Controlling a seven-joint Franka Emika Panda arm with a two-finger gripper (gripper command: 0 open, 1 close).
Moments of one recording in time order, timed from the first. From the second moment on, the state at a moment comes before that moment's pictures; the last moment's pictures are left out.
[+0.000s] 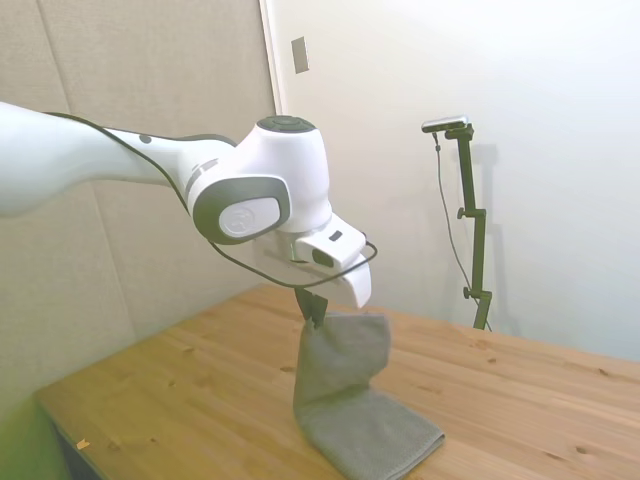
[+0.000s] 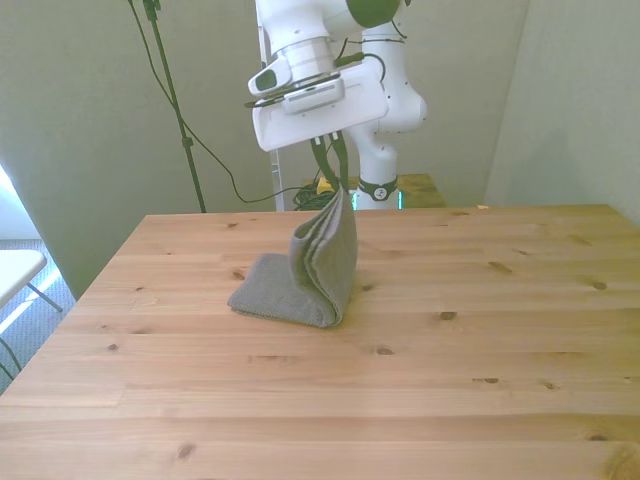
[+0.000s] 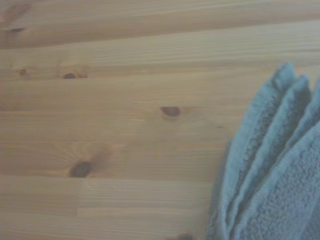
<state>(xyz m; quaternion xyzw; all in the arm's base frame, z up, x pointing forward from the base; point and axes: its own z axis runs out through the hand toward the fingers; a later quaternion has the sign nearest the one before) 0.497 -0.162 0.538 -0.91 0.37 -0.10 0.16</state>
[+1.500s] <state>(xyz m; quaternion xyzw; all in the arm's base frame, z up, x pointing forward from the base) 0.530 -0.048 0.518 -0.96 0.24 -0.02 0.12</state>
